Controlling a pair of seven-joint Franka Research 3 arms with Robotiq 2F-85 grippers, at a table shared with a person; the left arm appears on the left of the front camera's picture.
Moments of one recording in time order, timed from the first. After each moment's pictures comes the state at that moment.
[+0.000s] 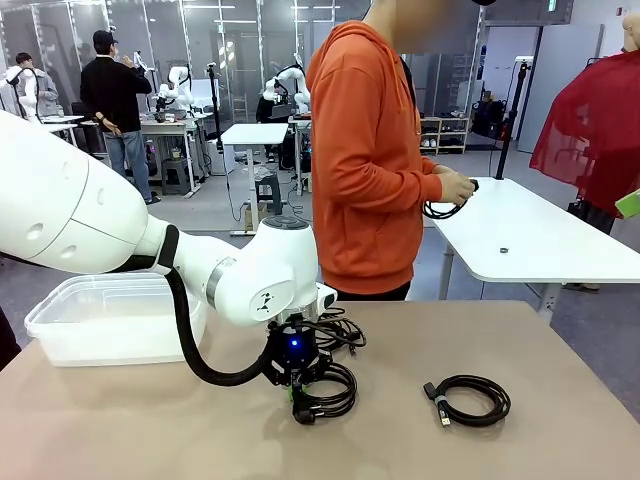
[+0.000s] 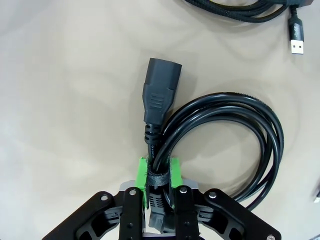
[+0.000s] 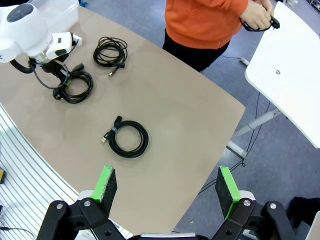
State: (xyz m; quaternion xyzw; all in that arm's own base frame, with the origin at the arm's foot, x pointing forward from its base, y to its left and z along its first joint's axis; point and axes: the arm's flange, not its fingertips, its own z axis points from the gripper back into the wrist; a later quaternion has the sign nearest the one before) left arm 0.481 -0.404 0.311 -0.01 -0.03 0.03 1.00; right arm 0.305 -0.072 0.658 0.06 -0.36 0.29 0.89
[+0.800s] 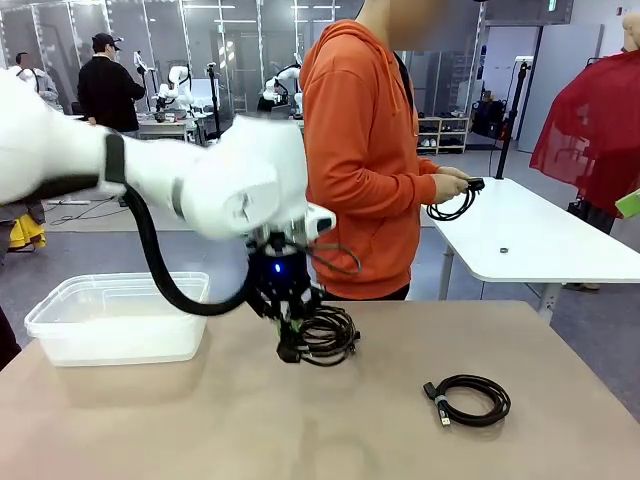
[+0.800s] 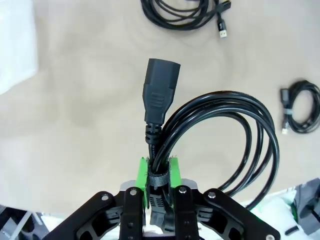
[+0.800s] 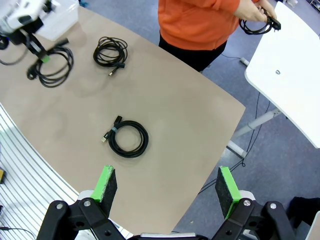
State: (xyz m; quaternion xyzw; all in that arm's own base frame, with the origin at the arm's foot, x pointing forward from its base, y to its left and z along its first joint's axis) left arm 0.444 -0.387 0.487 -0.01 -0.07 -0.04 1.00; right arm 0.305 -0.072 0.658 0.06 -0.36 0.29 0.89
